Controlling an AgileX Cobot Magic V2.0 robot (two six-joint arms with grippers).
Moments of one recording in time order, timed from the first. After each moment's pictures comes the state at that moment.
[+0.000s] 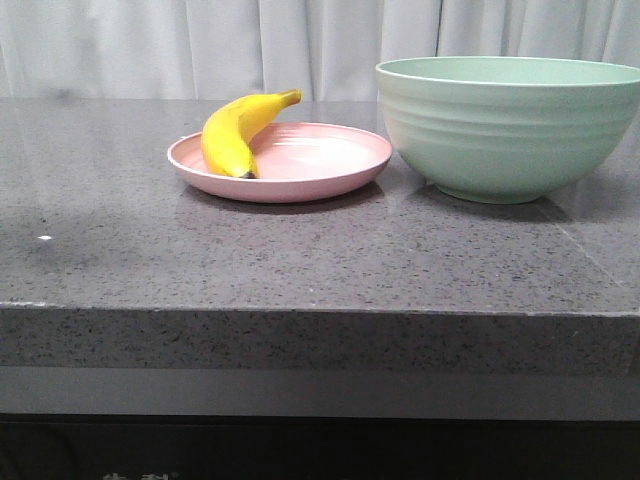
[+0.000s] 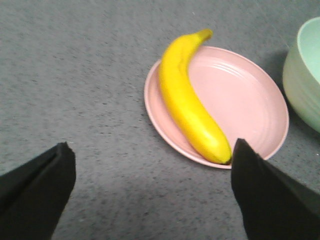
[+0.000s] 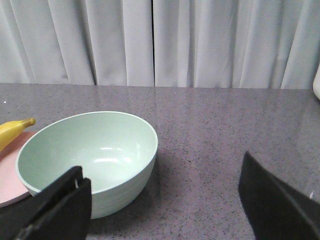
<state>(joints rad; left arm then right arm) -0.44 1.18 -1.04 -0.06 0.54 -0.14 0.03 0.38 -0.59 0.03 0.38 0.04</state>
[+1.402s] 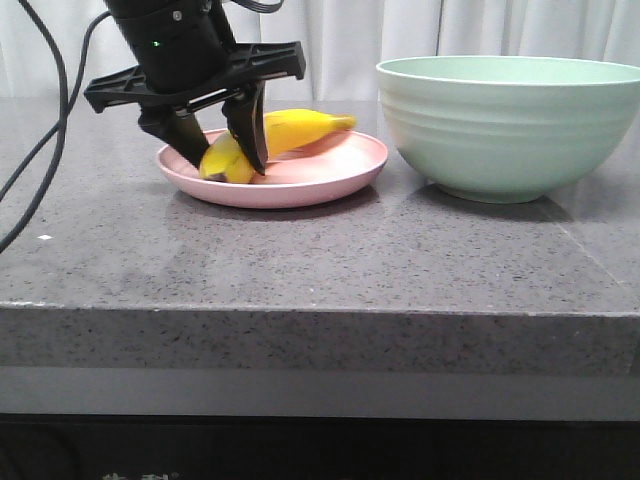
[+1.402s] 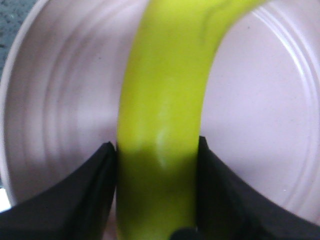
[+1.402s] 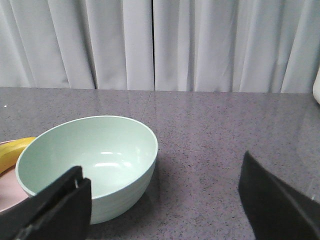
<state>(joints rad) -0.54 1.85 -1.52 -0.05 0.78 -0.38 0.03 0.38 -0.59 0.03 0.36 0.04</state>
